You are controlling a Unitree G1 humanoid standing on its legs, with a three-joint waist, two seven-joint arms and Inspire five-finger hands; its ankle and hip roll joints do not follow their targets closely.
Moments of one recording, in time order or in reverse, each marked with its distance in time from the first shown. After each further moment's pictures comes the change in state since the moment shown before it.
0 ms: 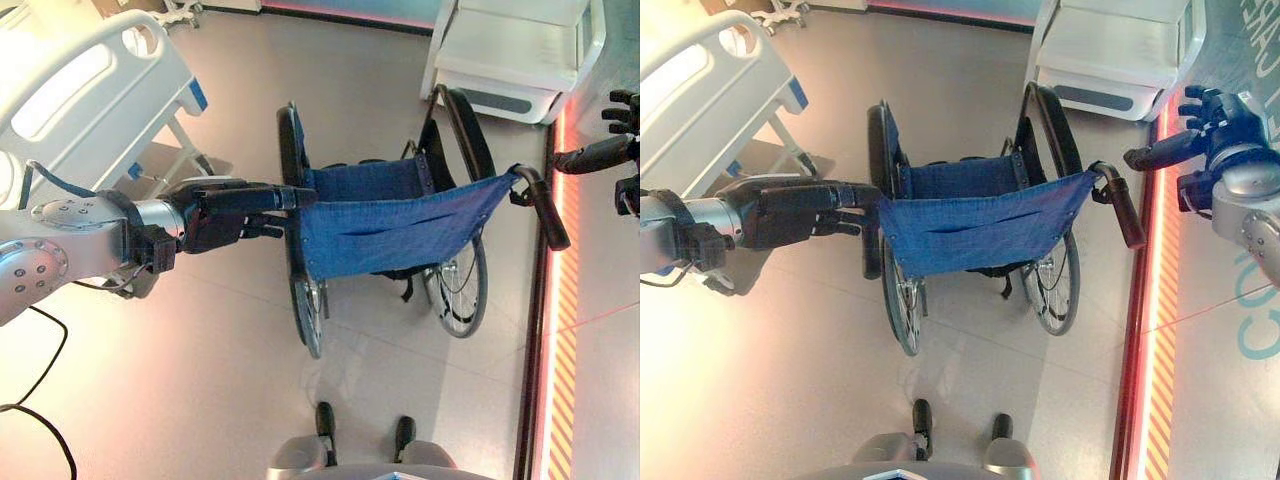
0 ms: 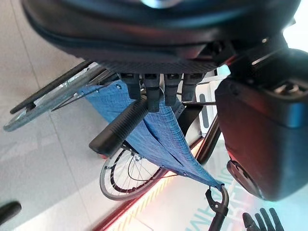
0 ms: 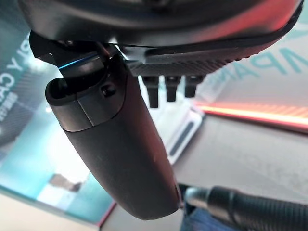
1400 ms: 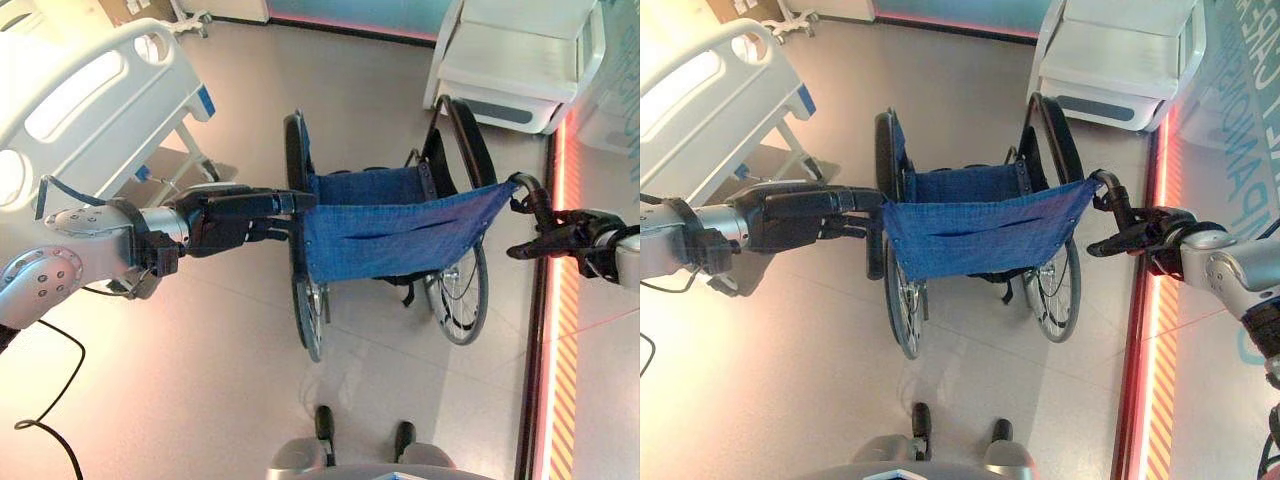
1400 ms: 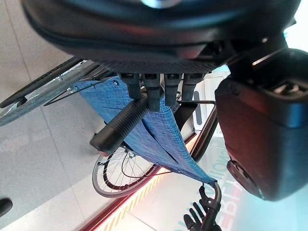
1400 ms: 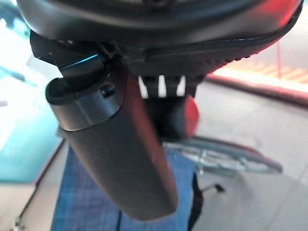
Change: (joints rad) left arm 0.087 -0.086 0.068 0.067 0.111 -0.027 -0.094; right arm 0.151 0.120 0.003 0.116 0.007 0.171 0.209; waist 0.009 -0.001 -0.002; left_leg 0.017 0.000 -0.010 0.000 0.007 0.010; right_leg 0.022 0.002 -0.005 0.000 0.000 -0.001
